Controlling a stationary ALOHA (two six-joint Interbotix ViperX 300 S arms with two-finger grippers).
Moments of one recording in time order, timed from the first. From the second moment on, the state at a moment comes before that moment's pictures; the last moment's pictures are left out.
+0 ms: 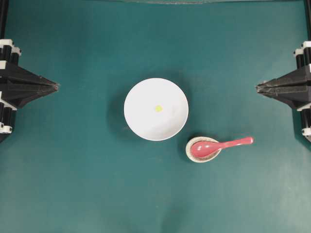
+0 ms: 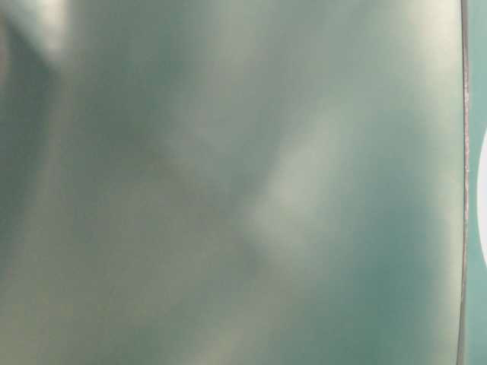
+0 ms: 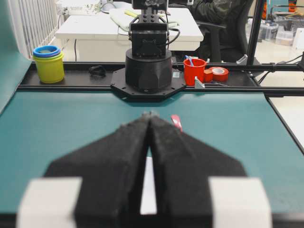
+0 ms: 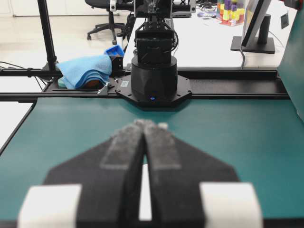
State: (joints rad) left arm 0.00 -0.97 1.18 0.00 -0.29 0.00; right arm 0.00 -0.96 1.17 0.00 -0.29 0.00
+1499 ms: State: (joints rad) left arm 0.00 -0.97 1.18 0.02 -0.26 0.01; right arm 0.05 -0.65 1.14 0.05 -0.13 0.12
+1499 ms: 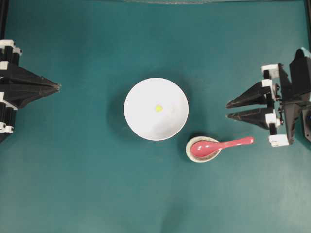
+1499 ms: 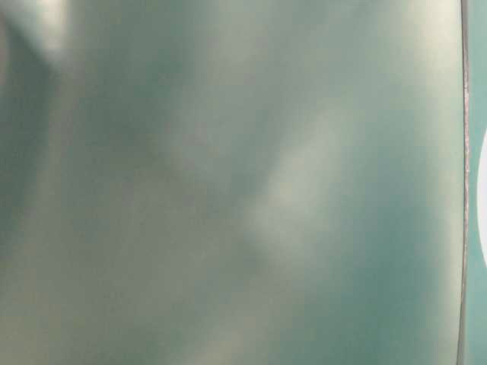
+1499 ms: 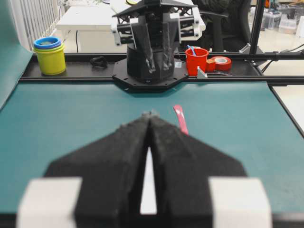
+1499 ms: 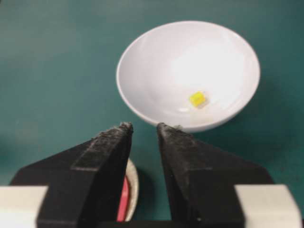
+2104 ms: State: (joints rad) left arm 0.00 -0.97 1.18 0.02 -0.23 0.03; right arm 0.14 -0.45 1.24 0.11 -0.35 0.12
